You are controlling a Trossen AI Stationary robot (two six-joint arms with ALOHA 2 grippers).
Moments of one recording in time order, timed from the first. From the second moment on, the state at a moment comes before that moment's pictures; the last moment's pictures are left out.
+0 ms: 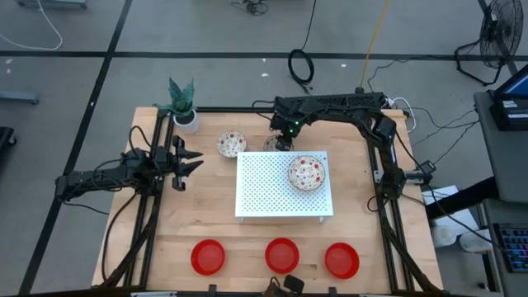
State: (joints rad) left arm 0.17 0.10 0.02 0.34 0.05 0.02; right arm -0.54 2.08 1.54 -0.72 -0.18 -0.11
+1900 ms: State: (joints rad) left arm 0.17 0.10 0.02 0.34 0.05 0.02; right arm -0.53 2.09 1.54 -0.70 -0.19 -0.26
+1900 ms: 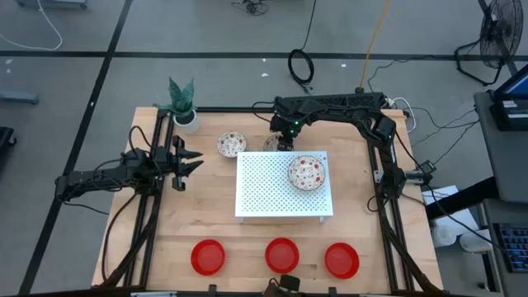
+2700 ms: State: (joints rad) left arm 0.17 0.10 0.02 0.34 0.05 0.02; right arm -0.53 2.09 1.54 -0.70 -0.18 -0.15
